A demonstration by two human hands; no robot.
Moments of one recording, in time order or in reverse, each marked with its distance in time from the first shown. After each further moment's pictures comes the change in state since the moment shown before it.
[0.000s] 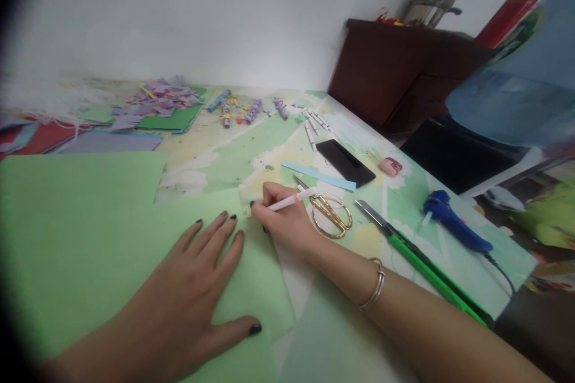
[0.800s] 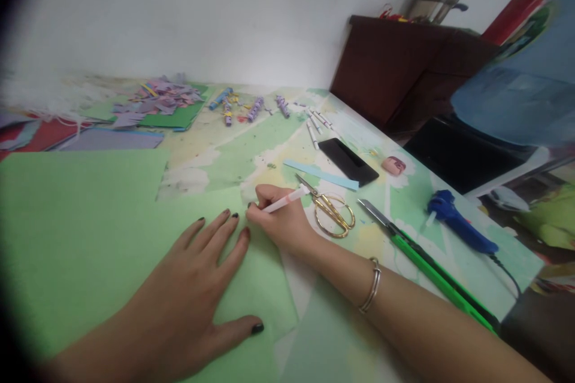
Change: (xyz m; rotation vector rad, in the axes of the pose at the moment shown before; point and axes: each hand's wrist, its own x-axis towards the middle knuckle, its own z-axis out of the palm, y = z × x) left_hand -0.002 -0.001 -0.001 -0.039 0.016 0.006; right_hand 0.005 -0.001 0.006 -0.134 0.001 -0.133
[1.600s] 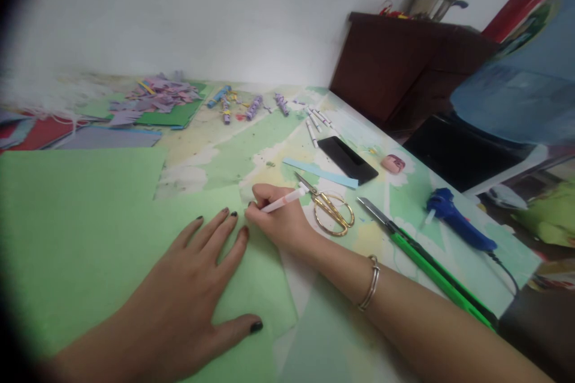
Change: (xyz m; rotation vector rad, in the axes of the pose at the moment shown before) left_hand 0.001 0.000 0.002 -0.018 0.017 0.007; right_hand 0.000 0.001 0.000 -0.088 -0.027 -0.031
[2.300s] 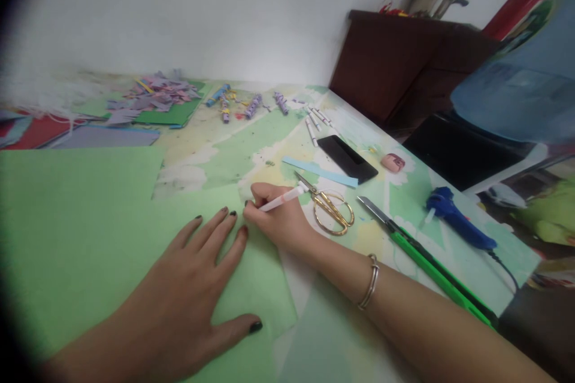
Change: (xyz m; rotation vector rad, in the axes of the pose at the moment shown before) left_hand -0.001 0.000 0.001 0.011 -0.007 -0.003; right_hand 0.001 -0.001 0.000 -0.001 -0.004 0.008
